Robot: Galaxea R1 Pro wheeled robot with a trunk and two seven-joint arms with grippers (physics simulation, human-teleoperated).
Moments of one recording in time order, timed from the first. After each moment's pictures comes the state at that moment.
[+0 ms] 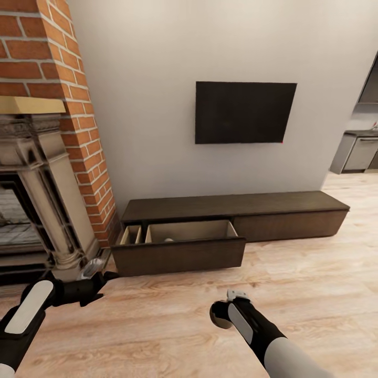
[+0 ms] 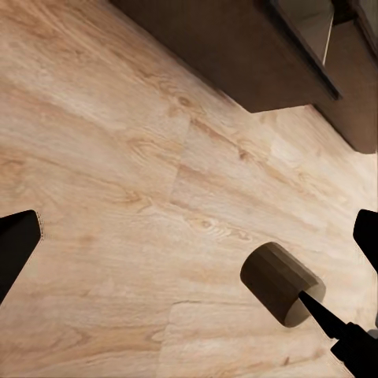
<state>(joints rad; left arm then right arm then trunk) -0.45 0.33 0.06 -1.14 1.28 0.99 0.26 -0.62 0.08 0.34 -0.53 -0.56 0.47 -0.29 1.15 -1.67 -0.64</state>
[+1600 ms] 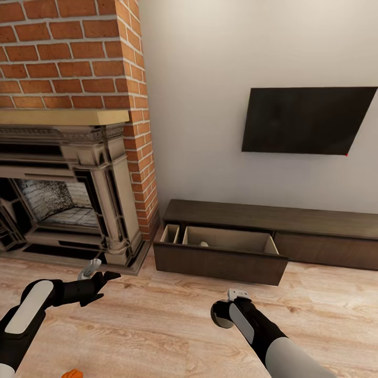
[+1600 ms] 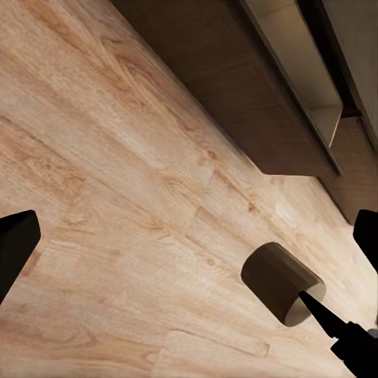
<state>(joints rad) -0.45 0.33 0.06 -1.14 1.28 0.99 0.26 -0.62 0.07 0.34 -0.53 -0.57 0.47 -0.29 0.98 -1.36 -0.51</state>
